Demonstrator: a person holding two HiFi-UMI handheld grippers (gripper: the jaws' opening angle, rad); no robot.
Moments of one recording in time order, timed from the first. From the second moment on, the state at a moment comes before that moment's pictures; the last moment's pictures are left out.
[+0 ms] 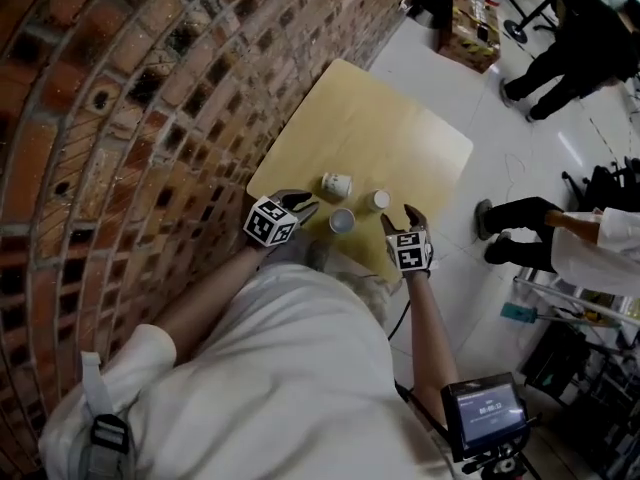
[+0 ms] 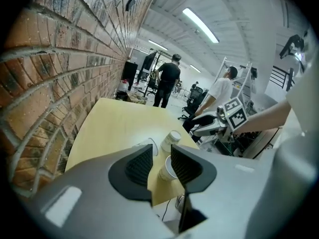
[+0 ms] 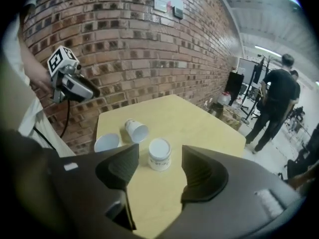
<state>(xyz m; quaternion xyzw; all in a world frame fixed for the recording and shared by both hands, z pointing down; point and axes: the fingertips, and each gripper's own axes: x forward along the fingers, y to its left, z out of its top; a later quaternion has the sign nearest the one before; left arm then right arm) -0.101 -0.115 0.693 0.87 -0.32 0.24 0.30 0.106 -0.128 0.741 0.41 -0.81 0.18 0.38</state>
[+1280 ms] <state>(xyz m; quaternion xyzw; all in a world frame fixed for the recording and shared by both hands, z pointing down) -0.055 -0.101 0.662 0.89 -0.24 0.22 0.31 0.105 -0.126 0.721 0.45 -0.81 0.27 0.25</state>
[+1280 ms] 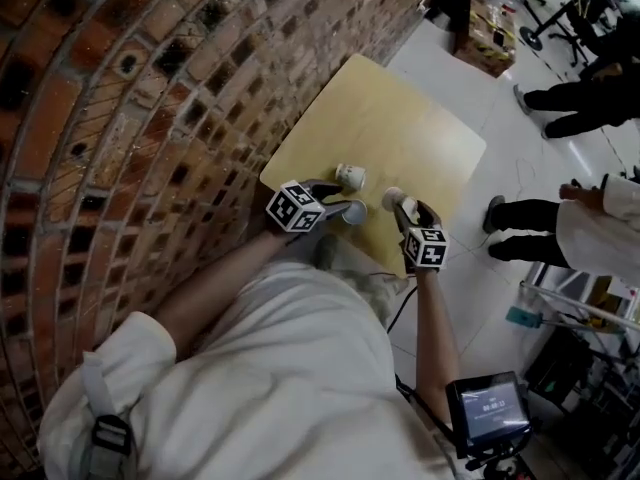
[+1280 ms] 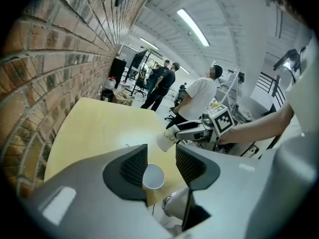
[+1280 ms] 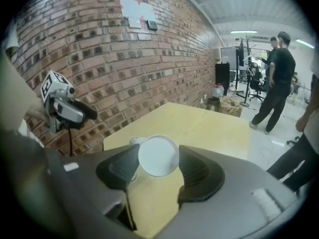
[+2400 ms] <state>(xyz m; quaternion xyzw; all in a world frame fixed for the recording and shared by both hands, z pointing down) 0.070 -0.032 0.608 0.93 0.01 0.13 0.33 0.119 -0.040 0.599 0.39 -0.85 0.34 -0.04</state>
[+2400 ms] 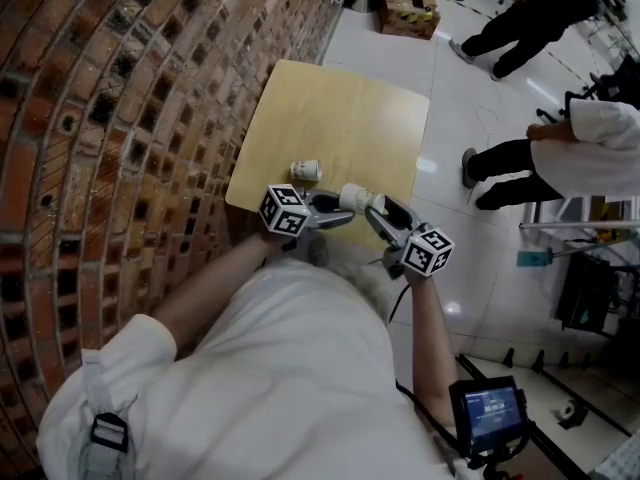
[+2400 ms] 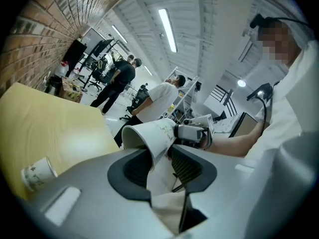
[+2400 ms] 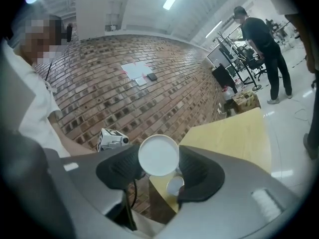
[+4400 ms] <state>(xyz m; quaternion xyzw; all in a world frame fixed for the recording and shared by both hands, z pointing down) 0.100 -0.027 0.807 0.72 -0.08 0.69 -0.01 0.232 -0.023 0.680 0.31 -0.85 0.42 0.06</state>
